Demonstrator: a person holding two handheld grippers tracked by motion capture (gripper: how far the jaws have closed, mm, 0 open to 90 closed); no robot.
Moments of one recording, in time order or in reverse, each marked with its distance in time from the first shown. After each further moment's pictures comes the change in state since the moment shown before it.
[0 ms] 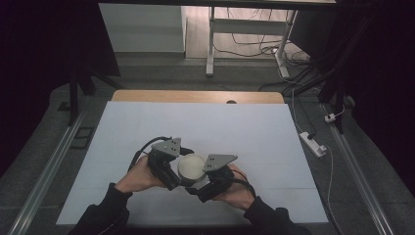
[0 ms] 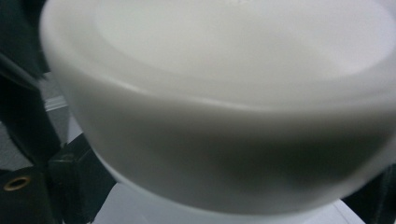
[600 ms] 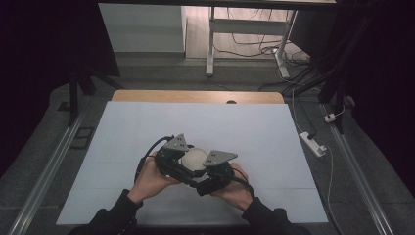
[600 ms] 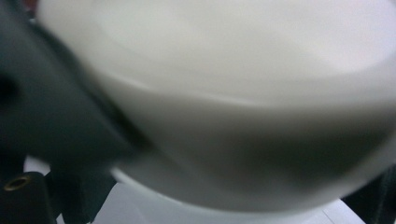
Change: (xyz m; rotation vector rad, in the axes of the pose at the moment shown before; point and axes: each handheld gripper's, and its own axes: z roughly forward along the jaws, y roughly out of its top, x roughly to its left) left arm -0.011 0.013 0.020 0.005 0.304 -0.230; right arm -0.007 -0.001 0.004 0.020 -0.154 0.079
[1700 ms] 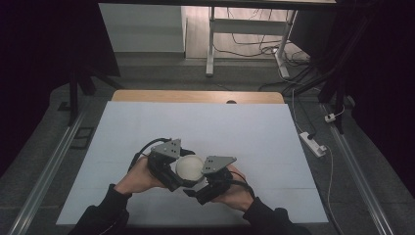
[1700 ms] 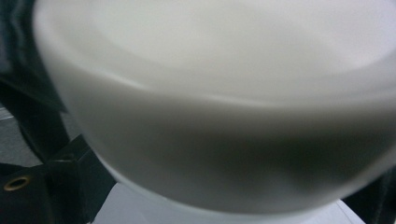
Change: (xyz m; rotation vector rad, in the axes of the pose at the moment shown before) left arm 0.011 -0.008 -0.018 -0.014 -0.253 0.215; right arm 0.013 0.003 -0.006 -0.035 0.156 -0.096
